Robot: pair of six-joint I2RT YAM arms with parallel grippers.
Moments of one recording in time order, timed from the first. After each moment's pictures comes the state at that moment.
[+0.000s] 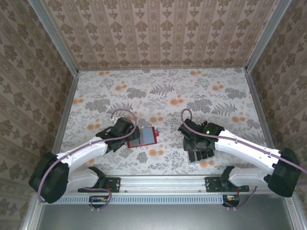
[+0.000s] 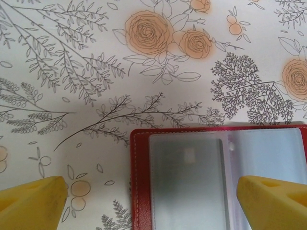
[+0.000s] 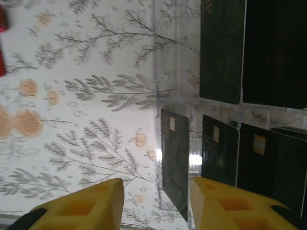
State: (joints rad) left arm -0.68 1.17 0.53 -0.32 -0.25 -0.73; right arm 0.86 1.20 0.89 -1.03 0.18 0.84
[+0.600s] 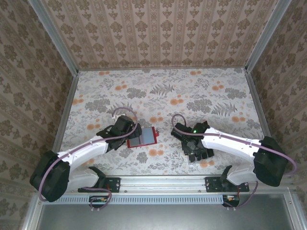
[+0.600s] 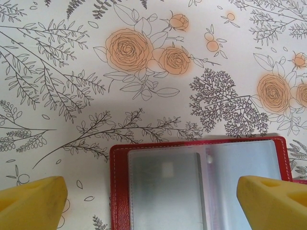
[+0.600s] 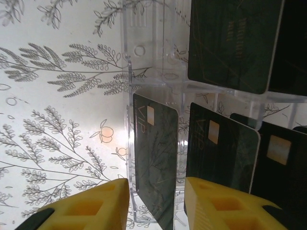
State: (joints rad) left arm -0.68 1.18 0.54 -0.27 -0.24 -0.73; right arm 0.89 1.36 0.88 -1.05 0.20 0.84
